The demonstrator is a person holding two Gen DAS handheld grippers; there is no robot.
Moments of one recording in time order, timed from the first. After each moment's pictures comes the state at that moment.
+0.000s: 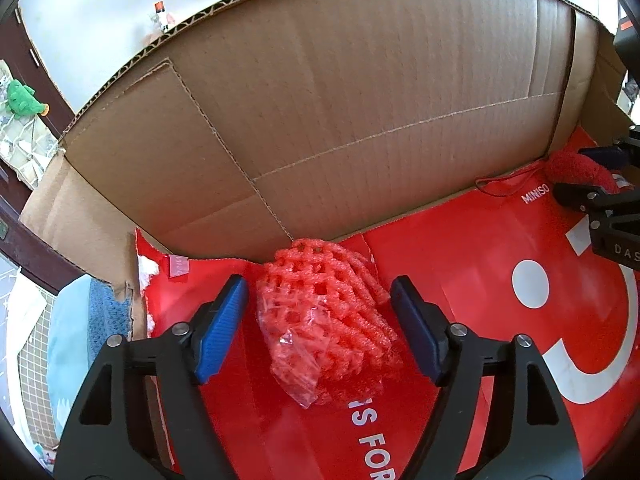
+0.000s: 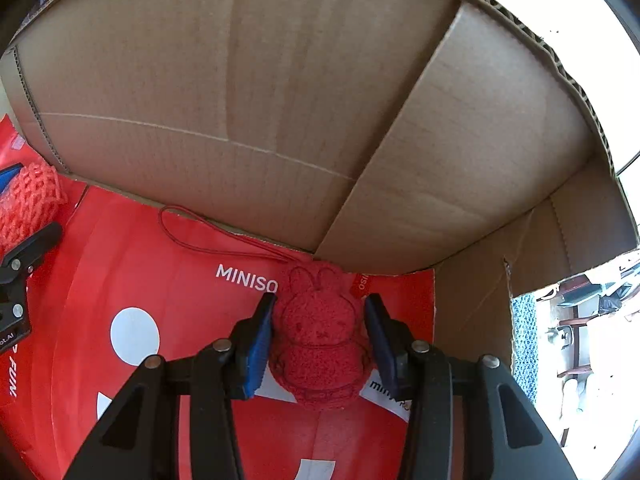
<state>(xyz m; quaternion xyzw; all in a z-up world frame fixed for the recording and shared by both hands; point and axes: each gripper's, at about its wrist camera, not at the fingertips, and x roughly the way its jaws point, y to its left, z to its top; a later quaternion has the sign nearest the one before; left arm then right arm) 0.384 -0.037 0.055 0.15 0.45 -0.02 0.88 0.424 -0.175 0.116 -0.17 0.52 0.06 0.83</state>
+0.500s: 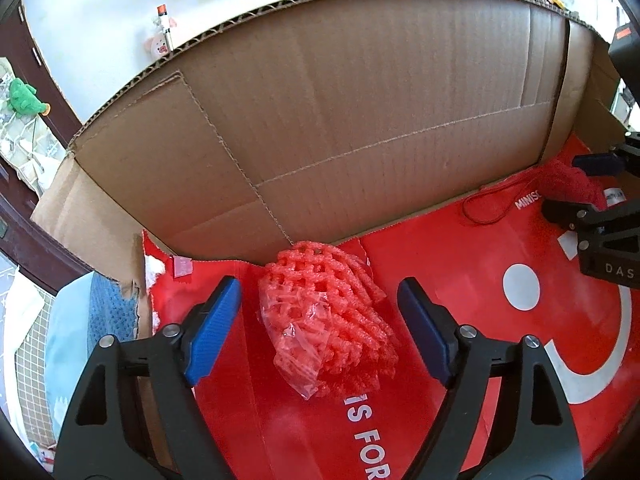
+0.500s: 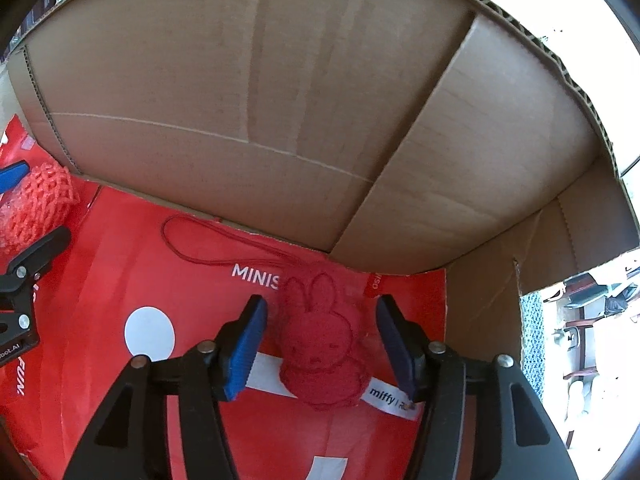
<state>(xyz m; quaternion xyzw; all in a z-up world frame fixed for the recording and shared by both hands) 0.380 -0.028 0.062 0.14 0.44 -0.02 0.89 0.421 -0.176 0.120 -0.16 0.52 0.08 0.83</state>
